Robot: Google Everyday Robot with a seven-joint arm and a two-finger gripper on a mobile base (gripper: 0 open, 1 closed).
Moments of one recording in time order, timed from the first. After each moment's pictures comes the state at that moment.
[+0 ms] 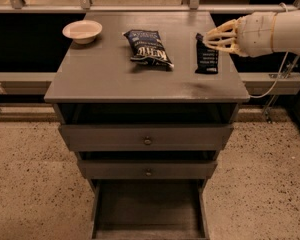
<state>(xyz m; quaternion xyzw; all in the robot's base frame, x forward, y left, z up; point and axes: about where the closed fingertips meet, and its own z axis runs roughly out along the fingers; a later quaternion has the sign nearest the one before) 0.665 -0.164 0.957 -0.69 0.44 -0.02 0.57</state>
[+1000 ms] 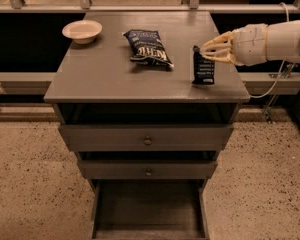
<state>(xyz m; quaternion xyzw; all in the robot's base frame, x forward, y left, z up) 0.670 -0.164 0.922 -0.69 0.46 0.02 0.55</state>
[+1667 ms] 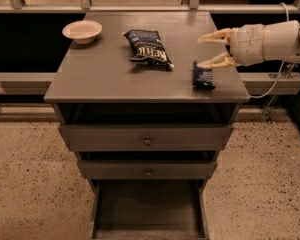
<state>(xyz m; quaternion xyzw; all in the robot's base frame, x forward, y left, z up) 0.670 -0.158 0.920 -0.70 0.46 0.03 0.55</state>
